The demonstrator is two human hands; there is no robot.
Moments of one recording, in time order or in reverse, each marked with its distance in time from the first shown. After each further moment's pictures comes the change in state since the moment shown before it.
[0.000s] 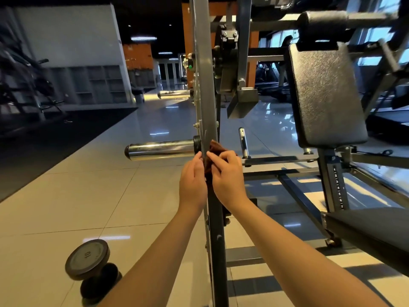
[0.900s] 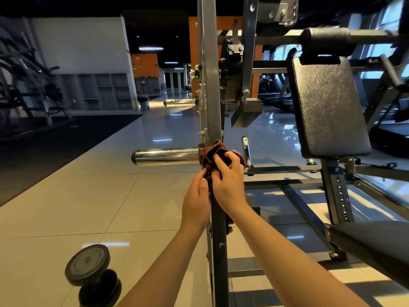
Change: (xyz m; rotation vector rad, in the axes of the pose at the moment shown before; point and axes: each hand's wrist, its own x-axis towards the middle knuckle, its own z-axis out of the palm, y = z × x) left_hand -0.020 -0.010 -0.005 -0.062 -0.058 -0.051; right_hand 0.006 -0.009 0.003 -0.003 -0.055 0.083
